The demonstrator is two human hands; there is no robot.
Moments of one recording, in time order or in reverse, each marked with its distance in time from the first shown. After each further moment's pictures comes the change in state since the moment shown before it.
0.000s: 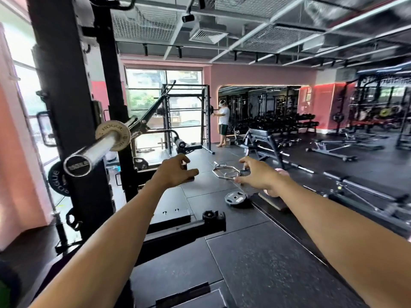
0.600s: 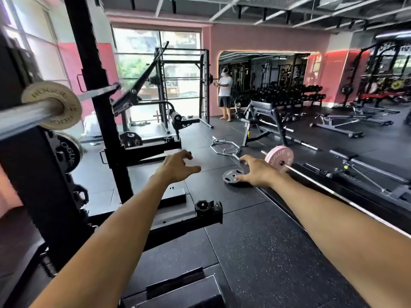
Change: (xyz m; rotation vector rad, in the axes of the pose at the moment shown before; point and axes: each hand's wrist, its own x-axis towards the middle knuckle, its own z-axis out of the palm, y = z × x) left_hand 0.177 -0.083 0.135 0.027 -0.088 -0.100; right_hand 0.185 0.099 0.091 -0.059 -0.135 0.074
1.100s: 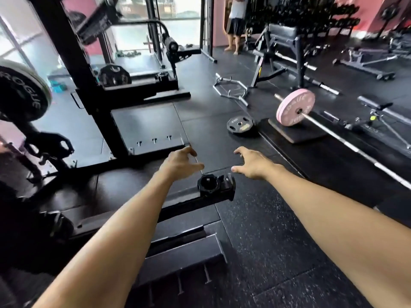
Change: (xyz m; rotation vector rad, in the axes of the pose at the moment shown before) left_hand 0.177 -0.154 0.164 0.018 -0.293 -0.208; right_hand 0.230 0.063 0.178 -0.051 -0.257 0.120
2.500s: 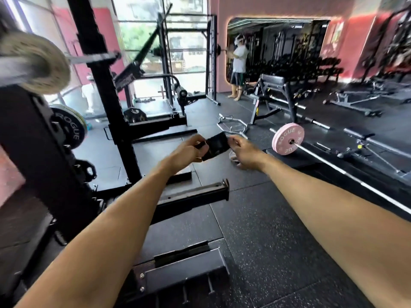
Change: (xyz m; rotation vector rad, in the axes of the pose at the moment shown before) left_hand -0.264 0.094 -0.068 -0.472 0.039 0.360; right_hand -0.256 -0.055 -0.067 0.577 0.226 -0.302
